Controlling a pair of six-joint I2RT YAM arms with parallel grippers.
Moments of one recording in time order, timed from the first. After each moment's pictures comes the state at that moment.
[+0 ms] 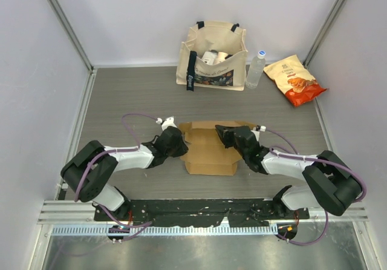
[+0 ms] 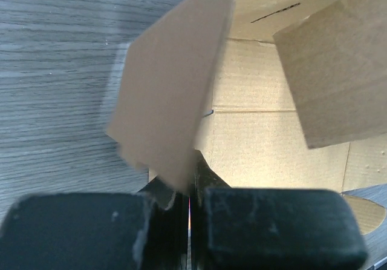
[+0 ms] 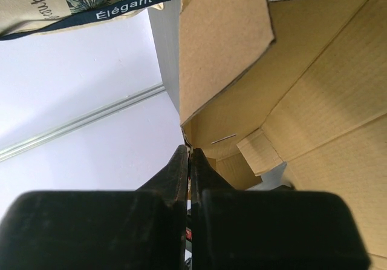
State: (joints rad) left arm -0.75 1.52 0.59 0.18 -0.18 -0.86; right arm 0.67 1.34 0.43 0.46 0.31 1.87
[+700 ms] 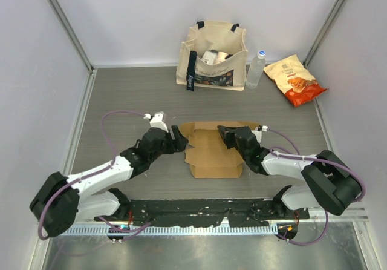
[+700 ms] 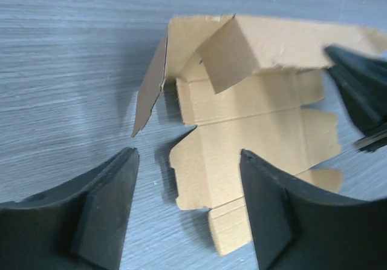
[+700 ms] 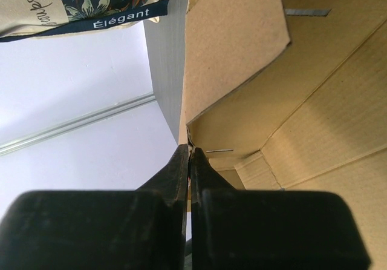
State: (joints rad) left arm -0.74 1.18 0.50 0.14 -0.16 -0.72; right arm 0.67 1.34 0.40 0.49 0.35 1.78
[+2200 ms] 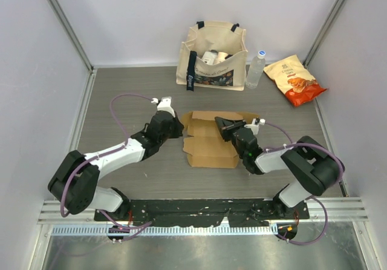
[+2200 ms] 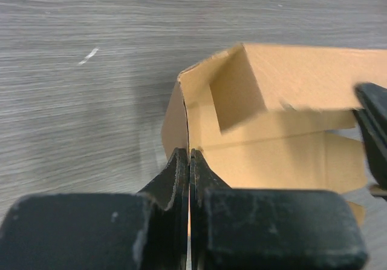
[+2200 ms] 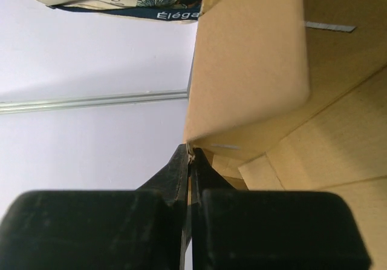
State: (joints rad) left arm -0.67 1.38 0.71 0.14 -0.22 -0.57; right arm 0.67 1.52 0.37 0.95 0.37 1.56
